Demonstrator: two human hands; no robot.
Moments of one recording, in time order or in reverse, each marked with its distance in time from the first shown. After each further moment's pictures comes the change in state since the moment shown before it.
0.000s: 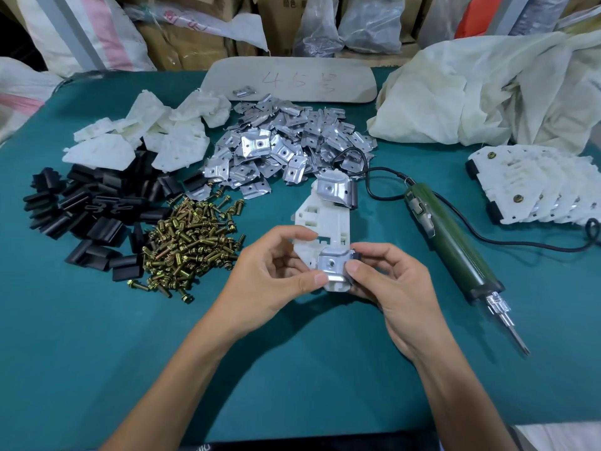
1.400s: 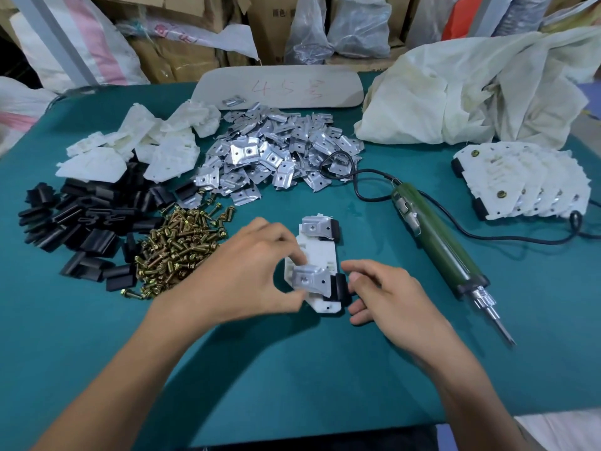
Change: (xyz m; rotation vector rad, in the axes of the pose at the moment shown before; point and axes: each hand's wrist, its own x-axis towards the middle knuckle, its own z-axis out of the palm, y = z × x) left_hand 0.018 0.032 -0.019 1.230 -0.256 0.326; right_hand -0.005 -0.002 -0.020 -0.632 -0.101 0.013
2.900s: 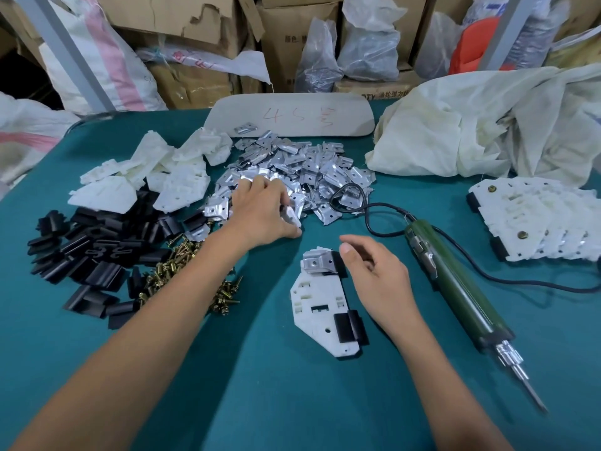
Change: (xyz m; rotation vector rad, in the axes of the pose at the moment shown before) left_hand 0.129 -0.088 0.002 0.086 0.094 -0.469; right_hand 0.088 -0.013 0.013 -0.065 0.225 -0.261
